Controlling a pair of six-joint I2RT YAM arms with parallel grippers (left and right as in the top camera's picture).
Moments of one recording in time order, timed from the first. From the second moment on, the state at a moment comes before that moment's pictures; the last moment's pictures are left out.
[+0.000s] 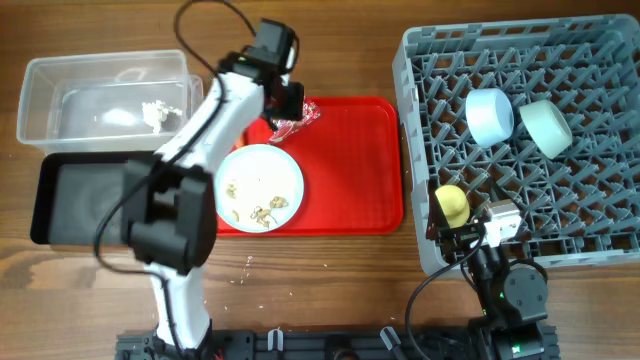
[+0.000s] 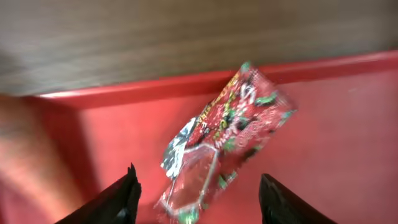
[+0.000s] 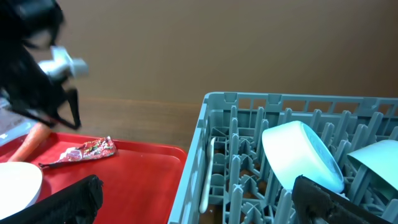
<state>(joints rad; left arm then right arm) -0.34 2.08 1.66 -0.80 -0.03 -0.21 0.19 0.02 0.01 0.00 -0.01 0.01</state>
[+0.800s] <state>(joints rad) -0.35 2.15 1.64 -0.75 0.00 -0.09 0.19 0.02 0.01 0.00 -0.01 0.01</state>
